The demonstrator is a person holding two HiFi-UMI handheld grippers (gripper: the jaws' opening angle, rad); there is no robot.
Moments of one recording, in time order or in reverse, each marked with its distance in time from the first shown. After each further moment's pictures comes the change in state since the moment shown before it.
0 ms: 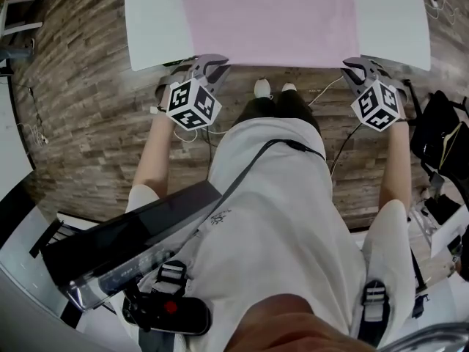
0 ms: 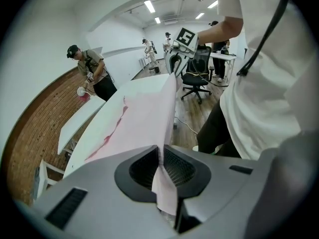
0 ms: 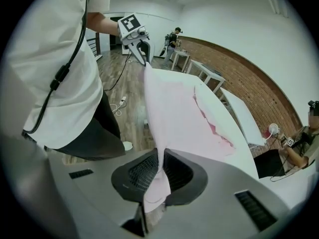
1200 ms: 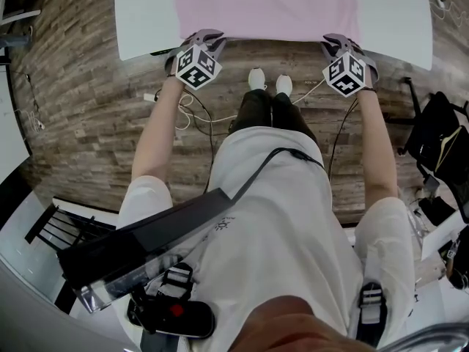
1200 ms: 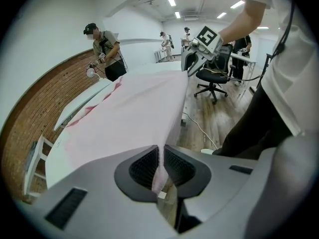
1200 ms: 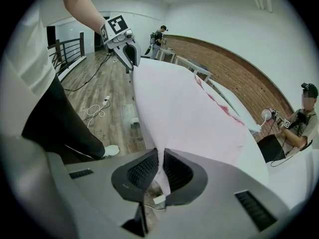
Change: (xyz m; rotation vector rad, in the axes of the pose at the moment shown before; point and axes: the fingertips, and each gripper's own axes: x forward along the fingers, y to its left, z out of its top) left arm 0.117 0.019 -0.054 -0.186 0.053 0.065; right arm 0.109 -0.026 -0.041 0.111 -0.007 -0.120
